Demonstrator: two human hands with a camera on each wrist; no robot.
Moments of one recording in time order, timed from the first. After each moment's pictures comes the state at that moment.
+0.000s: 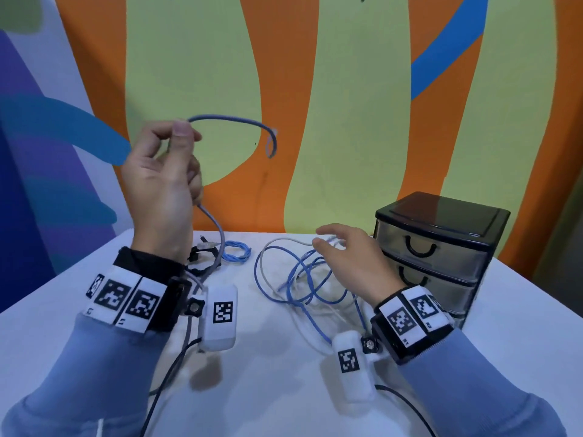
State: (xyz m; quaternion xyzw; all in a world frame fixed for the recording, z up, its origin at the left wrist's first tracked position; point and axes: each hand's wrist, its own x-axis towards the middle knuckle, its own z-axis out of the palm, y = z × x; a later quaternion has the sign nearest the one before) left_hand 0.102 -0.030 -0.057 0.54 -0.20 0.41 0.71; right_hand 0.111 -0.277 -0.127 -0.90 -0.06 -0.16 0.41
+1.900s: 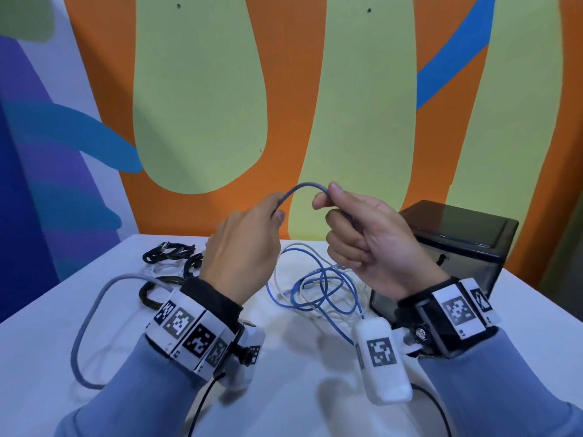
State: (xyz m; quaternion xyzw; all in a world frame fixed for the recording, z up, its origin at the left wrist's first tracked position) left_hand 0.098 -0.074 -0.092 0.91 -0.14 0.31 0.25; right_hand 0.076 -0.266 -0.066 -0.56 -0.28 0.05 0.77
